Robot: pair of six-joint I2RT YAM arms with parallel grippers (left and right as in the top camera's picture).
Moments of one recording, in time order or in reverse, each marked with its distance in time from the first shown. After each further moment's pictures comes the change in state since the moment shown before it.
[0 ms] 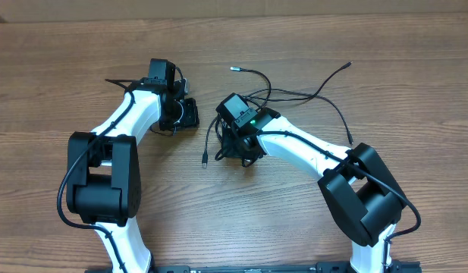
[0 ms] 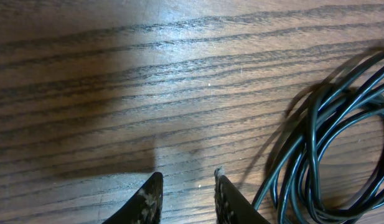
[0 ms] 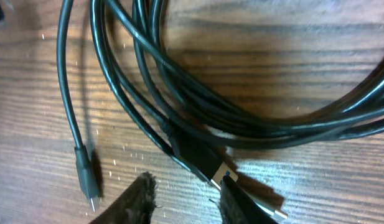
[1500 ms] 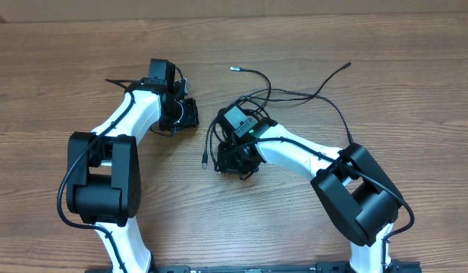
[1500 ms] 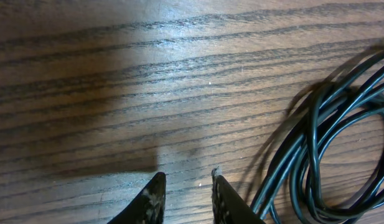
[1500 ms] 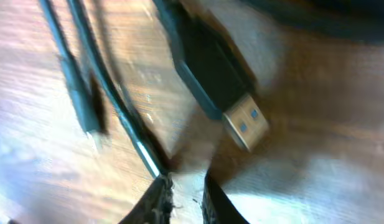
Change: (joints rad) left arm 0.000 0.000 0.000 -0.003 0.000 0.000; right arm 0.014 0.015 -0.081 0.018 -0.250 -0.027
